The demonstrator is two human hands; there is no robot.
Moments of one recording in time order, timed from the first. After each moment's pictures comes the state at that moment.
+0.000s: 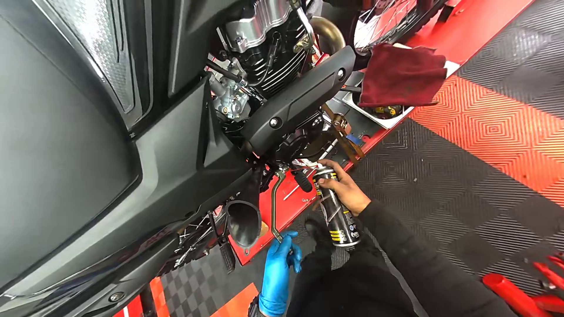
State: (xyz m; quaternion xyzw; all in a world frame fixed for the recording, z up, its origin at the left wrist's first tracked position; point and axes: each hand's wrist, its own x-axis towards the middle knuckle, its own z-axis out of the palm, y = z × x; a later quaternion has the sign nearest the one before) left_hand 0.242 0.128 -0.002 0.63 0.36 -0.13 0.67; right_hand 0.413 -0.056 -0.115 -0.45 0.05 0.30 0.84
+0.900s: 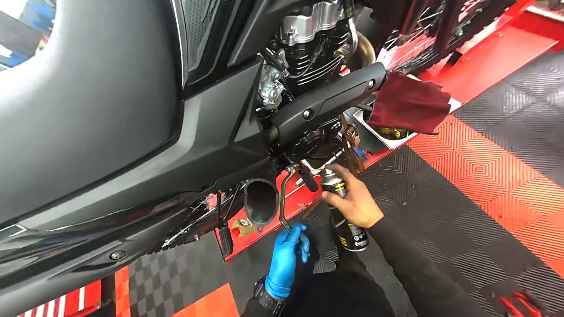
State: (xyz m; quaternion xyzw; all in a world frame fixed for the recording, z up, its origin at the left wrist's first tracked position) left_hand 0.235 0.121 -0.017 0.58 0.28 -0.09 0.76; right_hand 0.398 -0.063 -0.060 -0.78 -0.13 0.15 0.59
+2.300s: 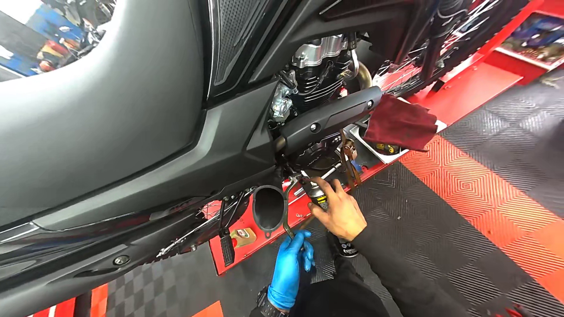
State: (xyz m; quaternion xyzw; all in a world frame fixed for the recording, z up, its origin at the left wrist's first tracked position) left_hand 0.238 0.118 -0.009 0.53 0.30 -0.09 0.79; right_hand 0.385 -0.024 -0.036 -0.90 -0.17 0.09 0.40
